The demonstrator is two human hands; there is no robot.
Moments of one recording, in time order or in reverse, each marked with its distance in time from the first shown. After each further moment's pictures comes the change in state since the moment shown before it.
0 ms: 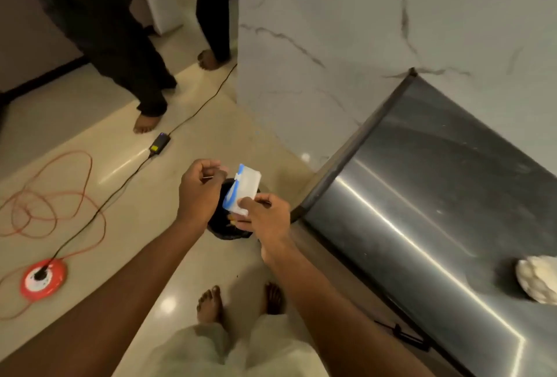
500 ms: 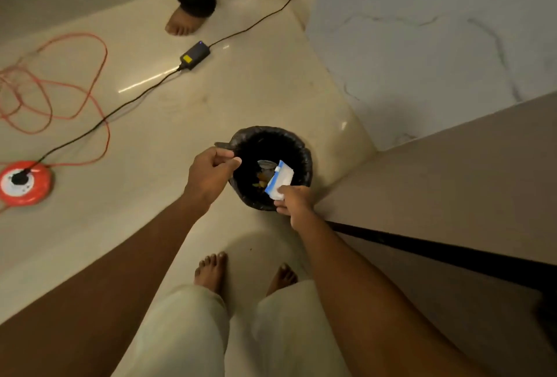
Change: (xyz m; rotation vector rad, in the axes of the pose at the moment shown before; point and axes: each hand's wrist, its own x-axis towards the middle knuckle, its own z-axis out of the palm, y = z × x) left_hand 0.150 -0.296 -0.016 0.061 0.037 -0.286; right_hand 0.305 0.249 0.029 -0.501 0.059 0.320
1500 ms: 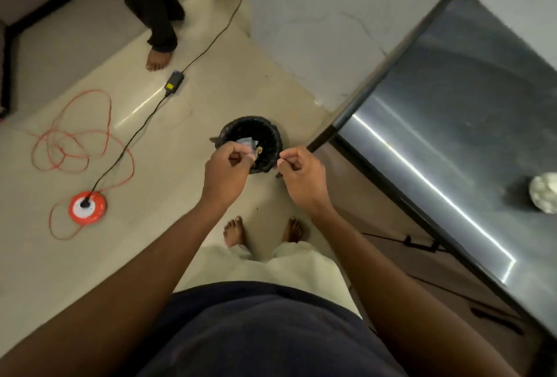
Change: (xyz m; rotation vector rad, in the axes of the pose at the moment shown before) left_hand -0.296 0.161 -0.065 0.211 -0.163 0.319; right_hand -0.390 -0.009 -0.144 -0.102 0.161 -0.780
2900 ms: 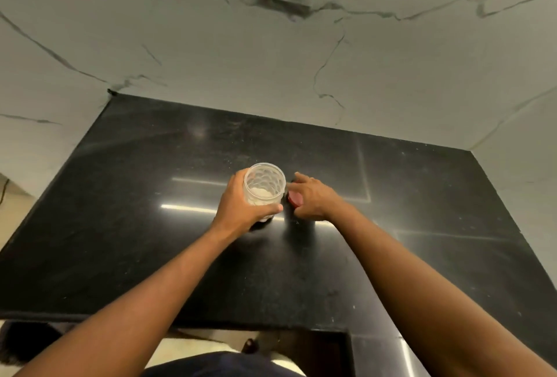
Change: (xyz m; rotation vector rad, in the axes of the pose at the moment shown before) left_hand -0.152 0.242 0.519 0.145 -0.669 0.587; right_hand -0.042 0.229 -0.582 -0.842 -0.082 0.331
